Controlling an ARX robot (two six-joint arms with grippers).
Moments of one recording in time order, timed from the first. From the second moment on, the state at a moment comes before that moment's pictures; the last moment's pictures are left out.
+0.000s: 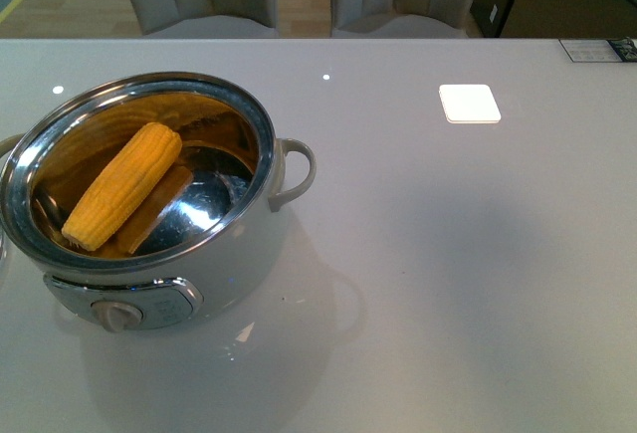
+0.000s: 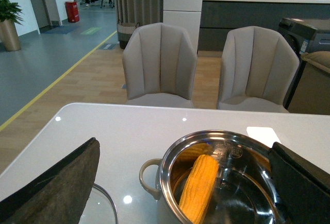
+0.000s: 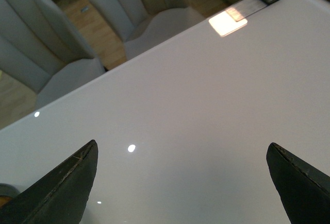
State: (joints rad) left arm 0.00 0.00 0.01 -0.01 0.00 0.00; right arm 0.35 1.28 0.46 0.45 0.47 0.57
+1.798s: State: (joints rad) left arm 0.00 0.00 0.01 -0.01 0.00 0.00; right arm 0.00 0.29 0.02 0.29 0.00 0.01
